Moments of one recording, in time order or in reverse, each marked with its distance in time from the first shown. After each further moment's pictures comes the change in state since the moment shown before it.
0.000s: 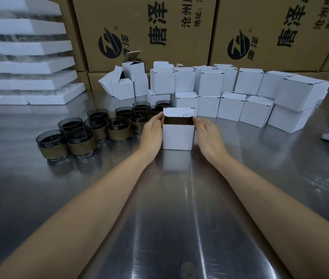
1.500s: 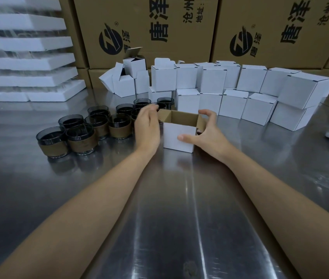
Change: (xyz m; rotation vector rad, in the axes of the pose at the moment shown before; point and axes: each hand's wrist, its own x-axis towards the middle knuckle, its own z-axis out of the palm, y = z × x) left_hand -0.004 0.003 -0.009 0.230 0.234 0.265; right_hand 0.000 0.010 -0.010 0.158 -0.260 0.088
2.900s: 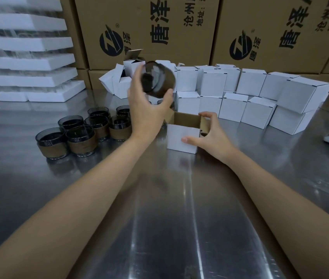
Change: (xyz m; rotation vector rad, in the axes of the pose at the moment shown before) left_hand 0.016 0.039 -0.011 -0.084 0.101 0.331; right_hand 0.006 0.009 -0.010 -0.073 0.025 -0.088
